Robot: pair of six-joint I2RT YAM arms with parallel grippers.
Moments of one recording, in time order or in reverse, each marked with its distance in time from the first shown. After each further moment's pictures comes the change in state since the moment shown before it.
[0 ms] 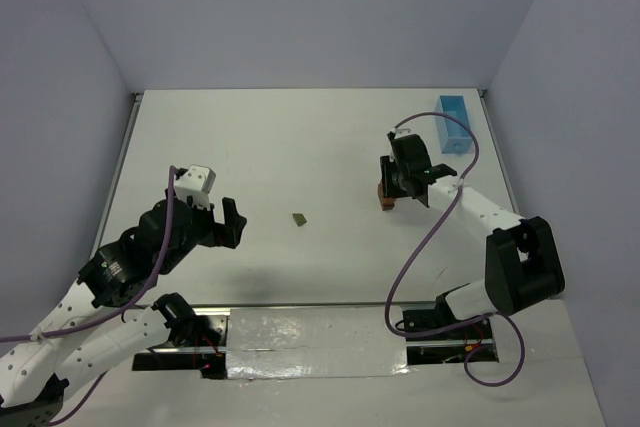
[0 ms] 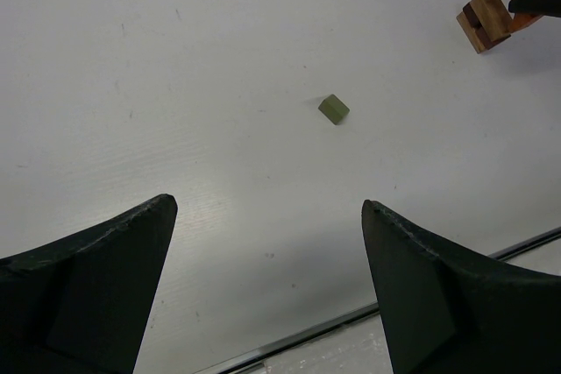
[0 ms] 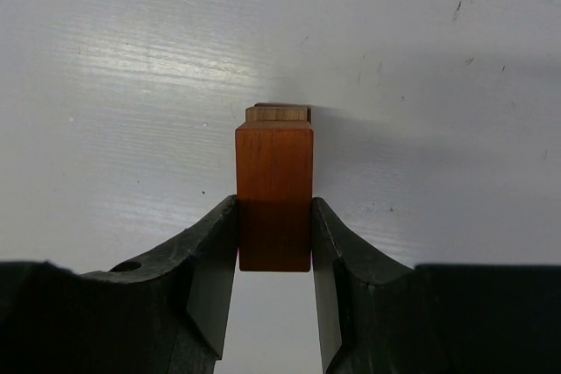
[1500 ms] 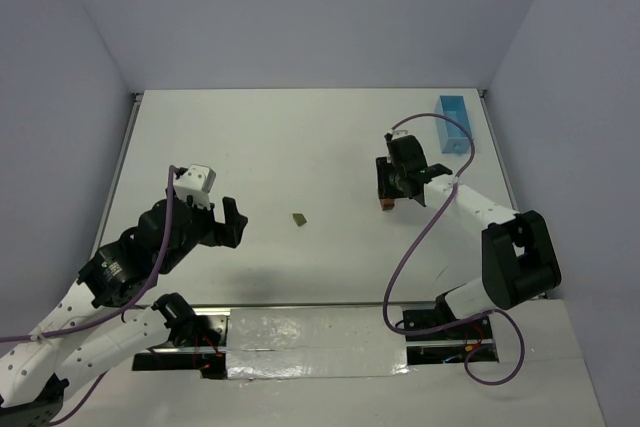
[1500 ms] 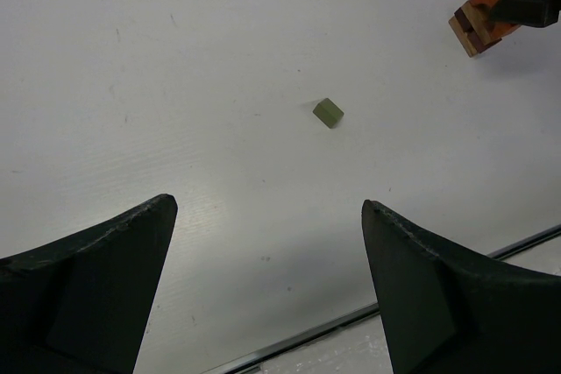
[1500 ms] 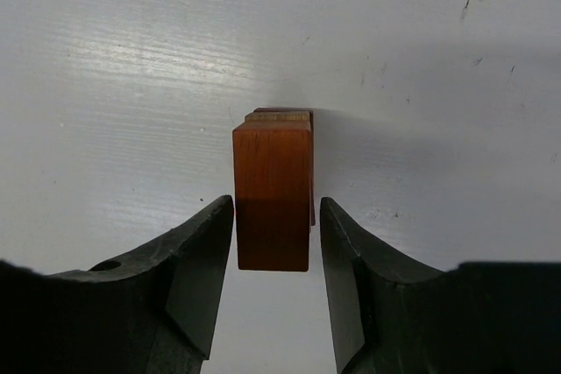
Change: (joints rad) left arm 0.000 0.000 0.000 0.014 0.008 0.000; right arm 0.015 0.034 0.000 0.019 0.024 0.016
